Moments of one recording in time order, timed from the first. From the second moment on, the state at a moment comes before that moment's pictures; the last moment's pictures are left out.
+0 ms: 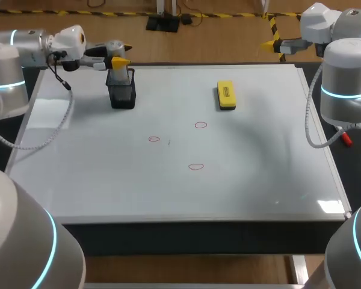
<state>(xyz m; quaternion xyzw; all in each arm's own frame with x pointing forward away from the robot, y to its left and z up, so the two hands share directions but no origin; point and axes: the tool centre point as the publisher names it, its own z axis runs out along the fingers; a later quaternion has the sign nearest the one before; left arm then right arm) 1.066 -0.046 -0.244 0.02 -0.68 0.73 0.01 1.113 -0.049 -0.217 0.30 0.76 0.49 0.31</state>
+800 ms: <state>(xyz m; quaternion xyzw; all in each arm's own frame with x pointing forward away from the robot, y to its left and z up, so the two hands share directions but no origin) 1.069 -0.042 -0.191 0.02 -0.69 0.72 -0.02 1.113 -0.049 -0.217 0.30 0.76 0.49 0.31</state>
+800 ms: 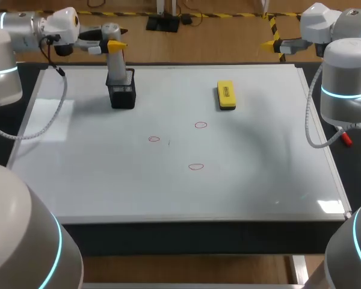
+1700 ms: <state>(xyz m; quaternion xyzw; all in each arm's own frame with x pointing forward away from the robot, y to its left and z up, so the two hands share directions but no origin) 1.036 -0.034 -0.138 0.02 -0.68 0.73 -0.04 1.113 -0.049 -0.217 0.30 0.76 0.49 0.31</state>
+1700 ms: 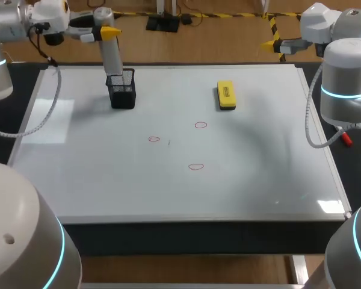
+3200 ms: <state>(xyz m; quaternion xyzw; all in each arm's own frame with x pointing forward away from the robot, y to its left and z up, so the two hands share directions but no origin) 0.962 0.009 -0.209 0.09 -0.69 0.71 -0.10 1.113 -0.049 -0.217 0.30 0.76 0.49 0.31</state>
